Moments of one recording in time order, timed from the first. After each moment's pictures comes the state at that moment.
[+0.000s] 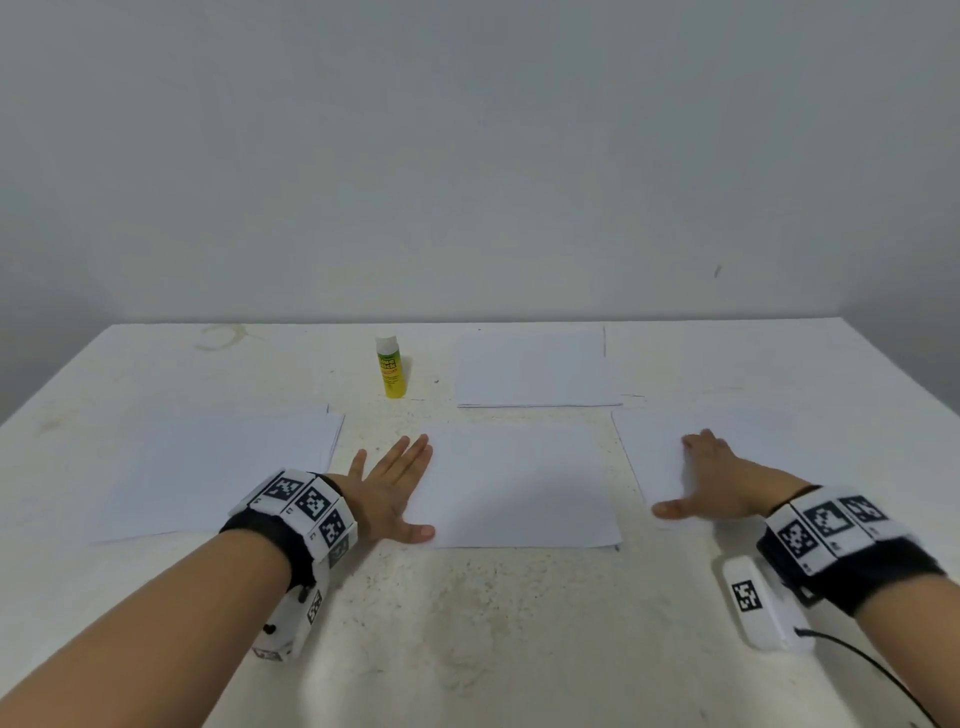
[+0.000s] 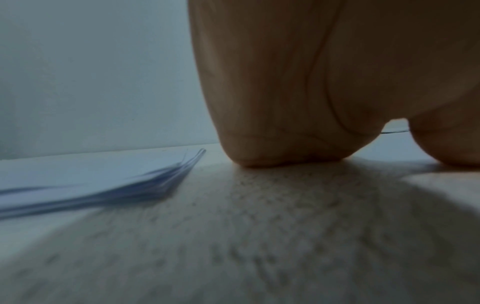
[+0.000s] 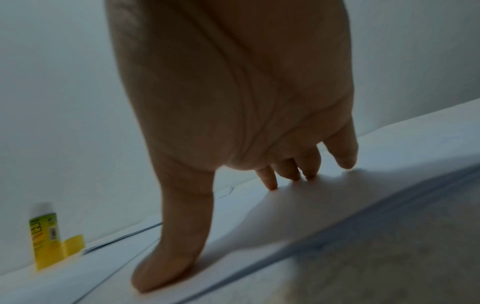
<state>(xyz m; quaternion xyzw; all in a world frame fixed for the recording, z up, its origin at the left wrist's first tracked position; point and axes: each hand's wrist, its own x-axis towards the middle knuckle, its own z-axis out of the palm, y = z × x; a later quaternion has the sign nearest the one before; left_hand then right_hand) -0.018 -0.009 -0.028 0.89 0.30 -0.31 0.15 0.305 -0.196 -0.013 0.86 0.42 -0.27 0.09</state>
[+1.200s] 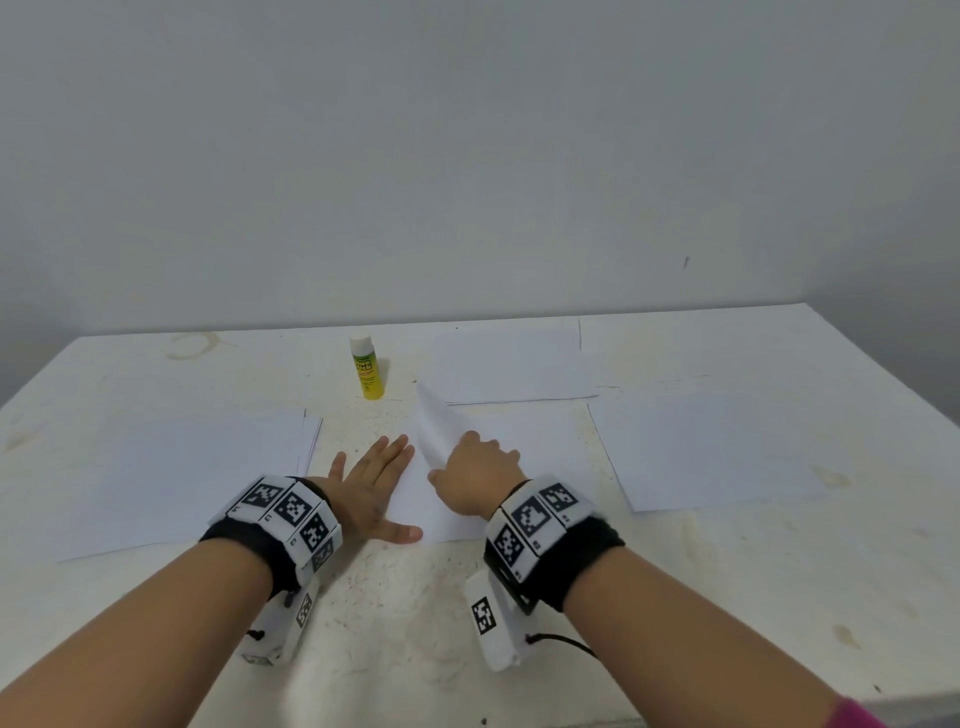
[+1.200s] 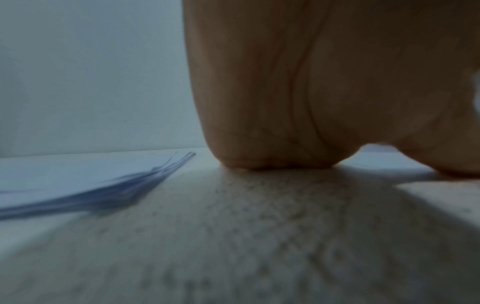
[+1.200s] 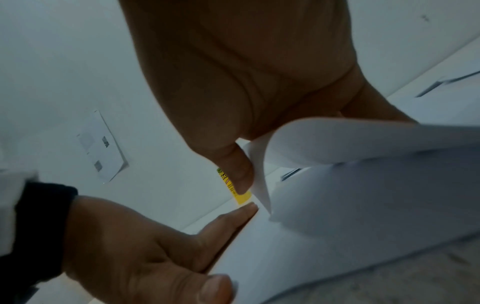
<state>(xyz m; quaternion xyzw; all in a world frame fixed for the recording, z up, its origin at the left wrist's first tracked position) -0.016 -0.010 -0.023 0.89 0.31 -0.30 0.18 0.109 -0.095 0.006 0.86 0.44 -0.28 -0.04</state>
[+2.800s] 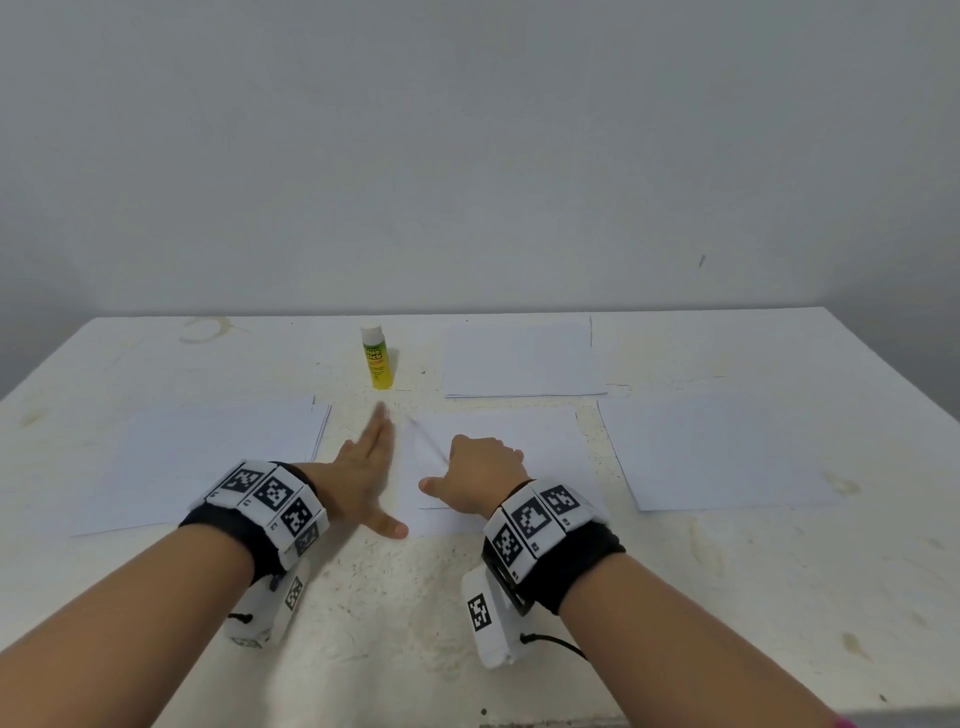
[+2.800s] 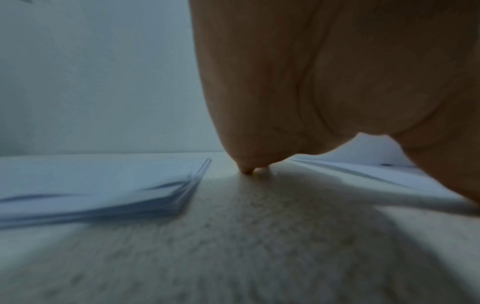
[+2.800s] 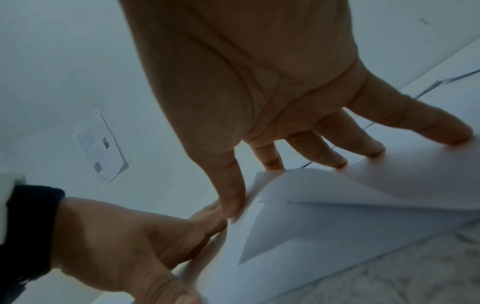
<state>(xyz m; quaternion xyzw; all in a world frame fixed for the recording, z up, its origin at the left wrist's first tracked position) -0.026 -0.003 -0.011 0.89 0.28 -0.27 0.23 0.113 -0.093 -0.009 0.82 0.51 -0.27 0.00</state>
